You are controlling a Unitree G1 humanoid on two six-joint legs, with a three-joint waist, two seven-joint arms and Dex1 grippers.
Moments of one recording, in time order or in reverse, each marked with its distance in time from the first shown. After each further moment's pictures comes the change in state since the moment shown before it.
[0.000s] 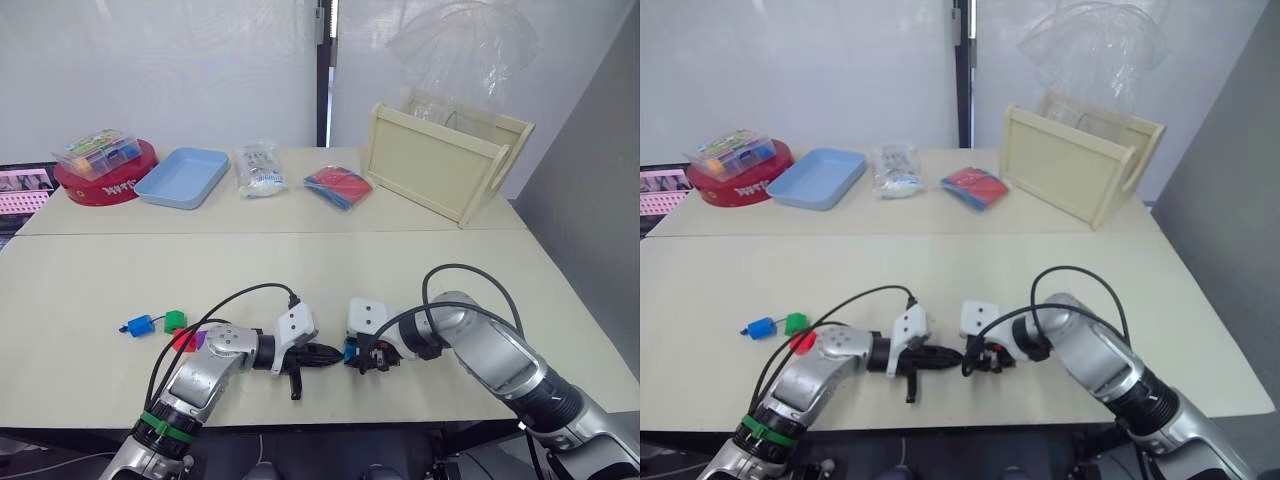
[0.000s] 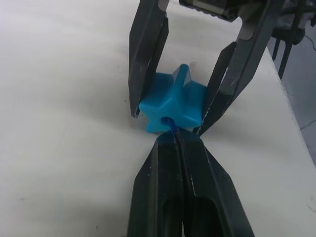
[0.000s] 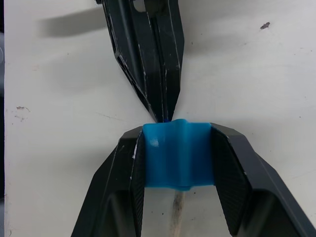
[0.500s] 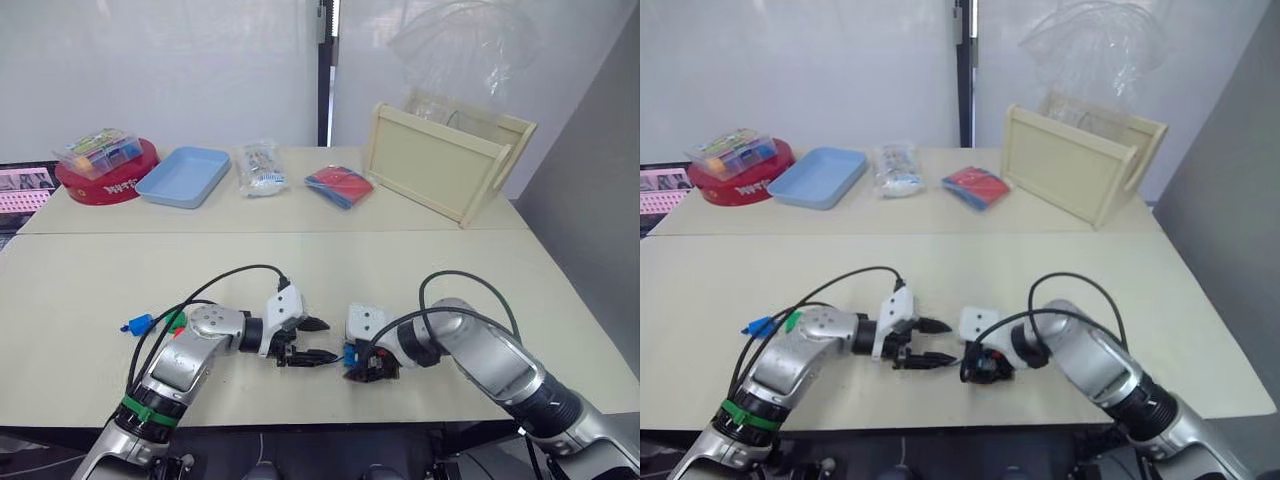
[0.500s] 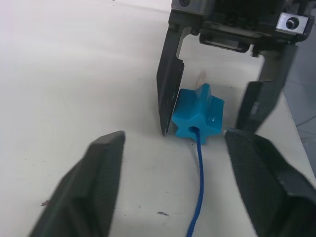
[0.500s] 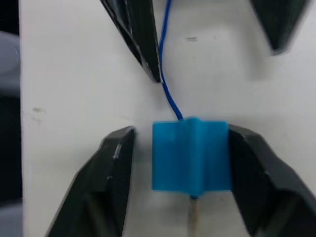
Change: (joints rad) left arm -0.077 0.086 0.030 -0.026 -0.042 0.039 -0.061; right arm 0.028 0.002 -0.004 -0.039 0.053 0.050 -0.005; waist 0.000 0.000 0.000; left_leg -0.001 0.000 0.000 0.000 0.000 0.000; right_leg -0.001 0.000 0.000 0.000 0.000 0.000
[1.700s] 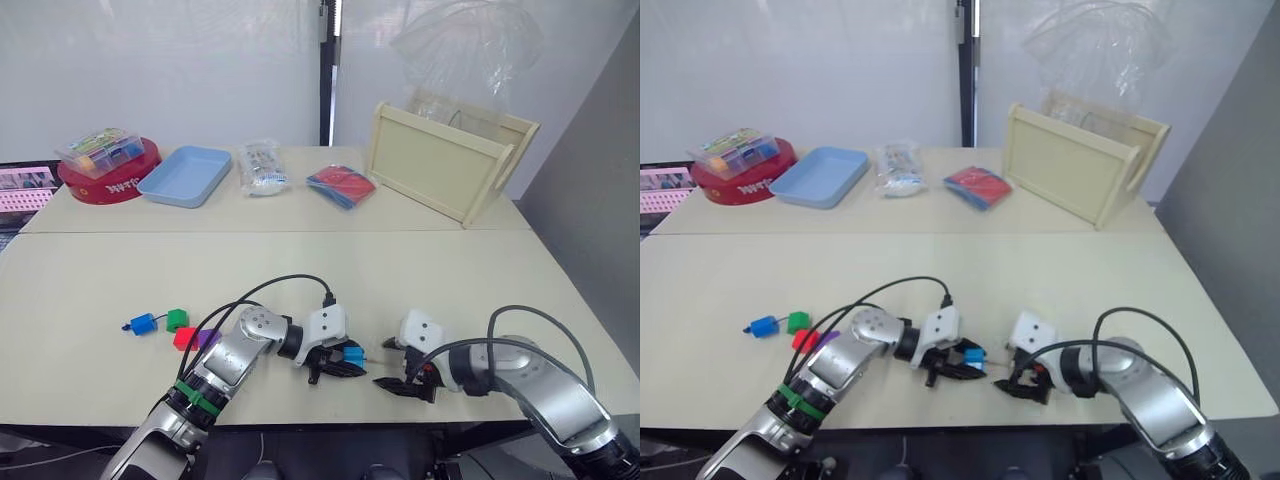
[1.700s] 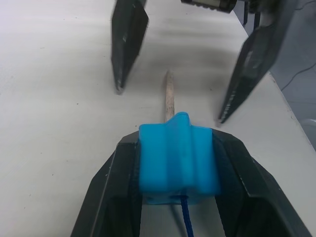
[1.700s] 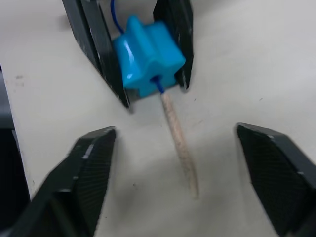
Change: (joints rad) left arm -0.099 -0.147 -0.189 0.196 0.135 -0.154 -0.028; right arm 0.368 -0.117 -0.294 -0.075 0.127 -0.173 -0.192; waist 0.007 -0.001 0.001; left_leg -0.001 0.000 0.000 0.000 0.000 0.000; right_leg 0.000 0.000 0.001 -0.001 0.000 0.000
